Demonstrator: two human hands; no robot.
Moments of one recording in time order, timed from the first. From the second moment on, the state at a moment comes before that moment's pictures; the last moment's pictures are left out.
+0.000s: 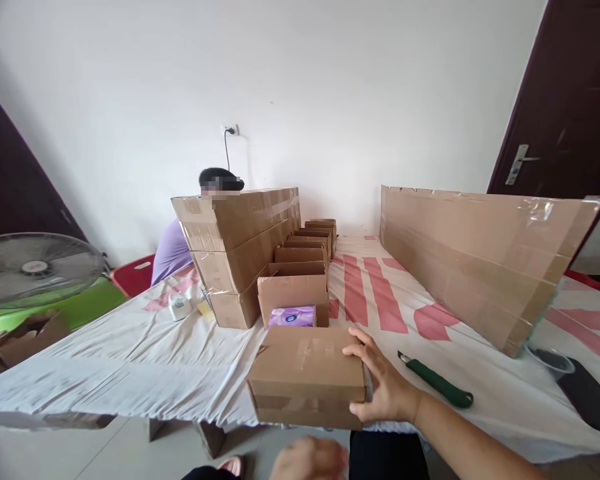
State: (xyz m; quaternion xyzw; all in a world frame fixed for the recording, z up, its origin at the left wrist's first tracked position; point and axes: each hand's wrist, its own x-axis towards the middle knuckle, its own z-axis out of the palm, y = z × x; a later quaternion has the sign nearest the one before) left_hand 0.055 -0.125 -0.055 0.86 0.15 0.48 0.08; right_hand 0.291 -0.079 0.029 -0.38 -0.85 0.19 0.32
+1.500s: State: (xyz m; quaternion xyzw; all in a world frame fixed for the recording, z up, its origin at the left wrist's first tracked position) left_hand 0.005 -0.068 -0.010 0.69 0.35 0.63 0.07; right_hand 0.227 -0.048 0.121 -0.29 -0.92 -0.16 0.23
